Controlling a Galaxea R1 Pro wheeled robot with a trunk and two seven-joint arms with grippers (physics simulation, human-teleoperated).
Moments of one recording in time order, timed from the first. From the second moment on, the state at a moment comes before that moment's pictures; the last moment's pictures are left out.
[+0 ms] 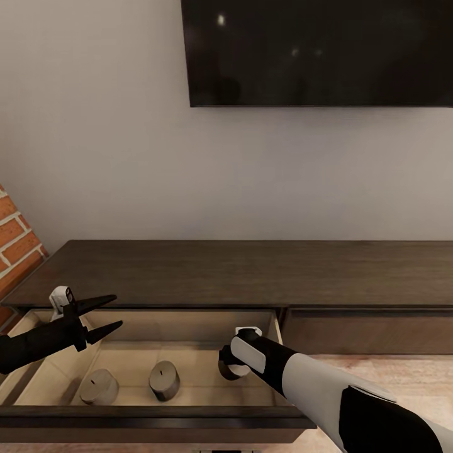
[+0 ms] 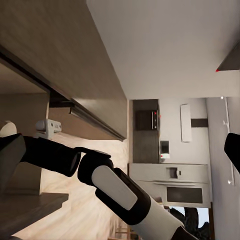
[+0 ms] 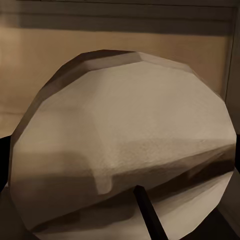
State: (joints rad) left arm -0.20 0.63 0.08 -1.59 2.08 1.00 0.05; right arm -0.92 0.17 1.25 -0.44 -1.48 0.46 -0.58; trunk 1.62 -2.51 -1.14
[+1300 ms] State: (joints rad) left arm -0.20 0.63 0.08 -1.59 2.08 1.00 0.05; right arm -0.92 0.17 1.26 -0.44 -1.48 0.46 -0.58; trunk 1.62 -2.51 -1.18
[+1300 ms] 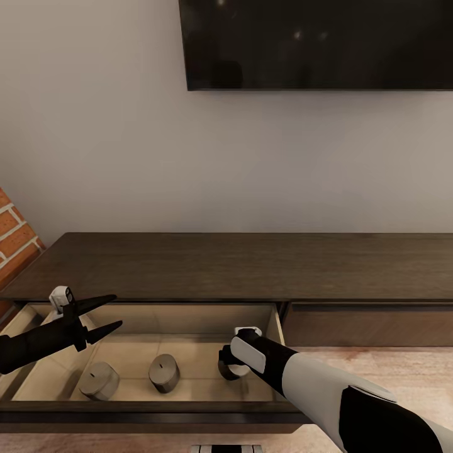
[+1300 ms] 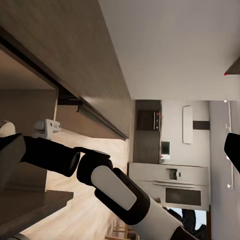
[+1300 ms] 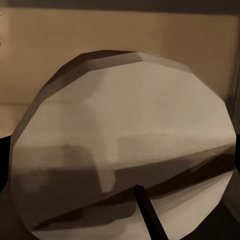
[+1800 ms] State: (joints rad) left arm -0.20 0.63 0.08 -1.59 2.09 1.00 0.05; right arm -0.92 0.17 1.30 -0.44 -1.48 0.44 -0.48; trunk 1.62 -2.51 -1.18
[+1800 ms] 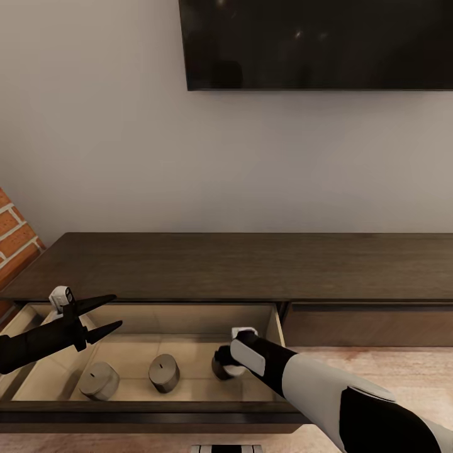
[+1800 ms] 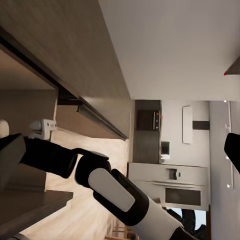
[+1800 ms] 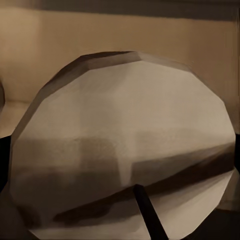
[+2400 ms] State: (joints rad) left arm -0.20 0.63 0.08 -1.59 2.09 1.00 0.05; right arm -0.92 0.17 1.42 -0.41 -1.44 0.28 -0.47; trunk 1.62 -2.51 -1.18
